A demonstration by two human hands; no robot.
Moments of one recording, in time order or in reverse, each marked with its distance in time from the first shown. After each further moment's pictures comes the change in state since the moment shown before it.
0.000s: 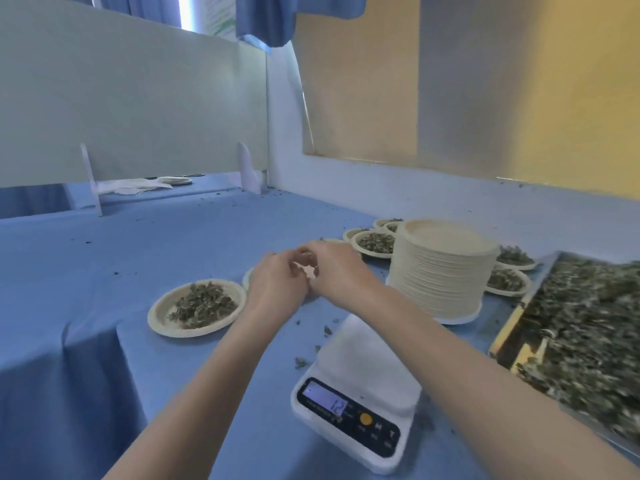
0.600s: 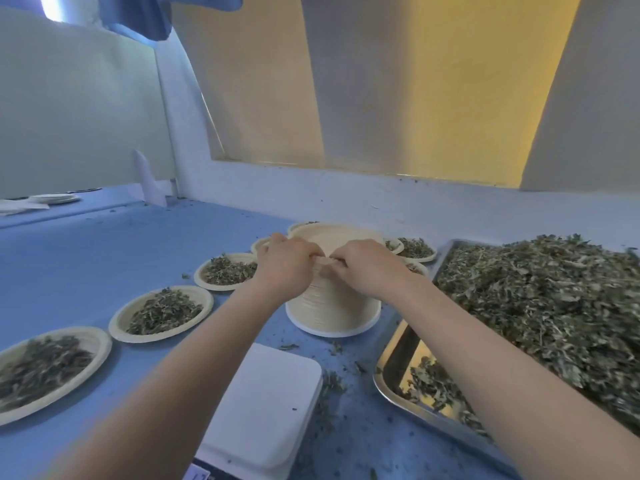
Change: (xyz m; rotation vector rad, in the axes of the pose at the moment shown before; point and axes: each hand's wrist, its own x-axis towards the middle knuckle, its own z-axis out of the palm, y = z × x) left_hand 0.052 0.127 0.123 0.328 -0.326 0.394; right_hand -0.038 0.170 -0.100 -0.311 -0.070 0.254
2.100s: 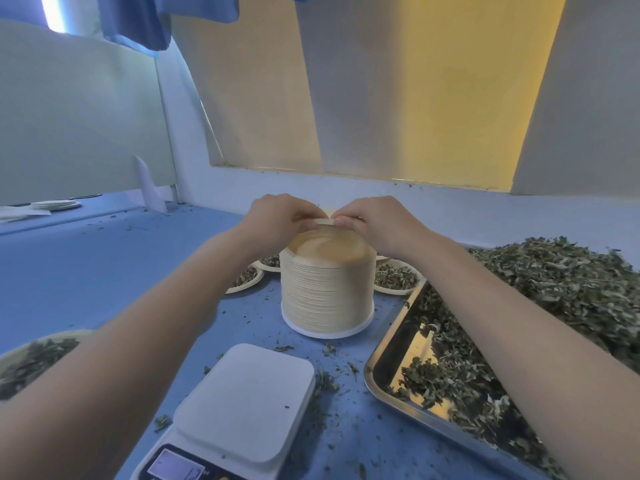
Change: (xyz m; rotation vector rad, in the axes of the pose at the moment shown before) left_hand 0.003 0.012 -0.067 -0.154 0.079 0.201; right_hand -0.006 0.014 -0.059 0.194 0.201 -0.091
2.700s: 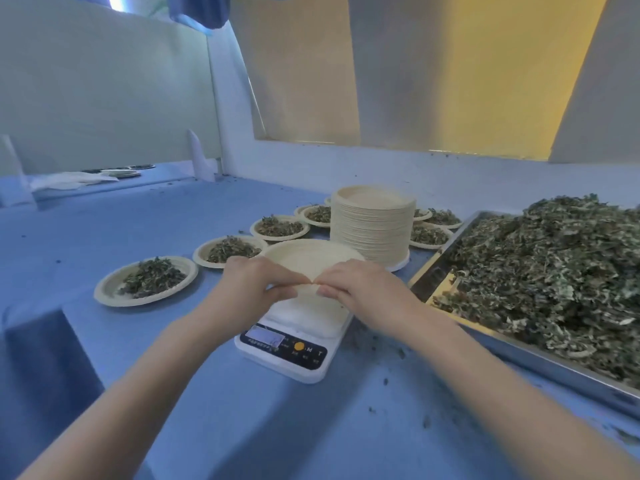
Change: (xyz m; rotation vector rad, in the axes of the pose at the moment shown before) left_hand -0.217 -0.029 0.002 0.039 -0.014 -0.033; right_hand -0.137 -0.104 0.096 -0.043 -0.149 -0.286
